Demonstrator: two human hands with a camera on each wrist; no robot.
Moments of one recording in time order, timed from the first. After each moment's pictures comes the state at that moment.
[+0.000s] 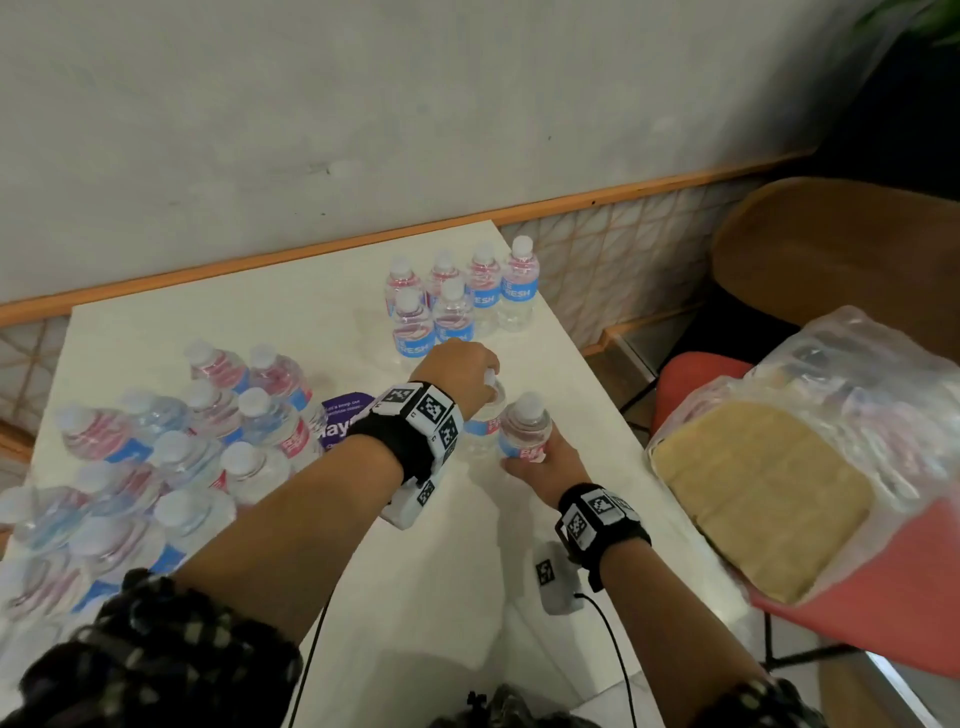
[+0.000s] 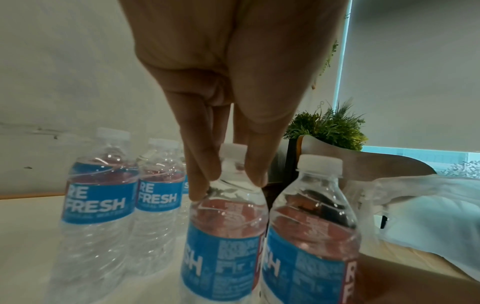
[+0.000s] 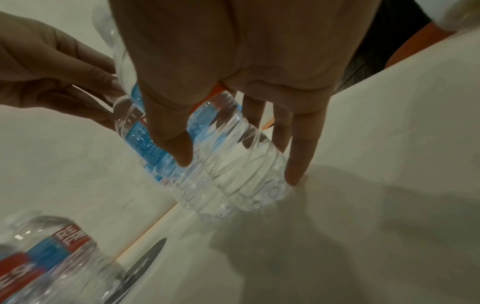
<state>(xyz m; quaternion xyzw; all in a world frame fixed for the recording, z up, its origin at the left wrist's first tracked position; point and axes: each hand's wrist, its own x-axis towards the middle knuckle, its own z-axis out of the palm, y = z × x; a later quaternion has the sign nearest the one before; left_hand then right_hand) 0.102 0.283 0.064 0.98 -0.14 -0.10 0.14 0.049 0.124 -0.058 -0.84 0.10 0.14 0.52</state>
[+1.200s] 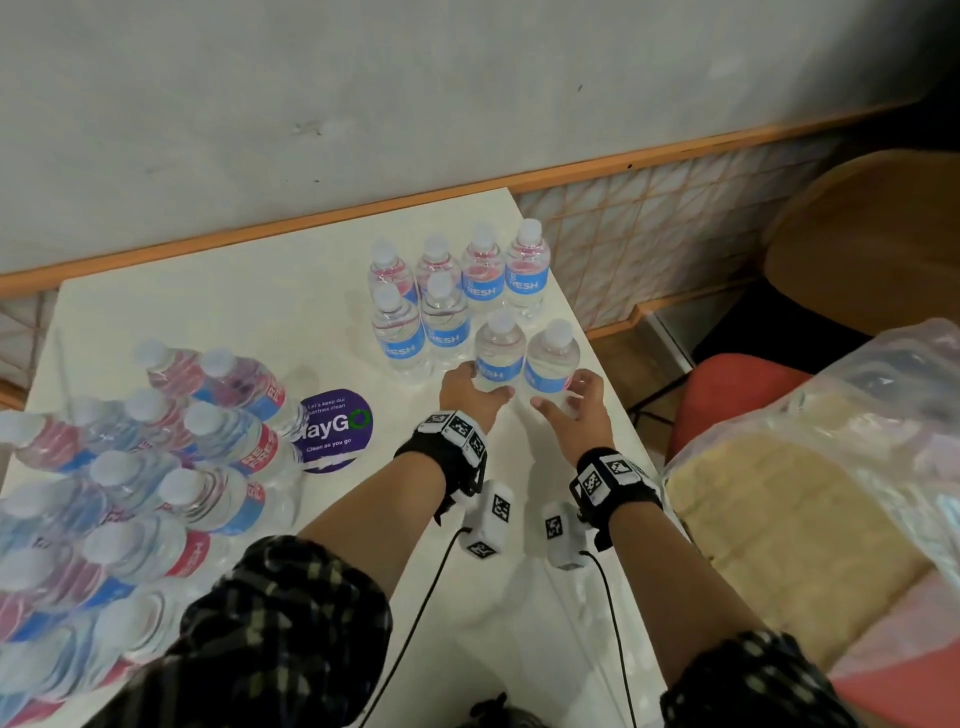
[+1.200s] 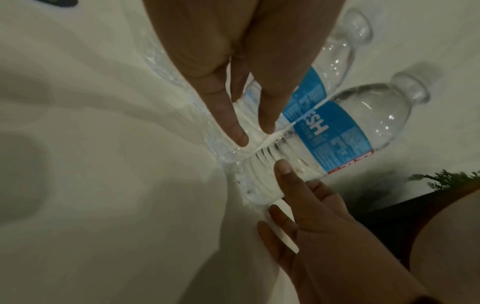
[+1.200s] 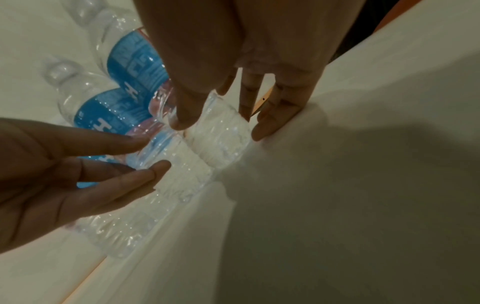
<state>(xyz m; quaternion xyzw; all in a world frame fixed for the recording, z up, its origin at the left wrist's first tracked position) 0.156 0.236 -0.057 0.82 0.23 -0.11 0.52 0.148 0.082 -0.098 -0.82 0.13 0.05 0.56</state>
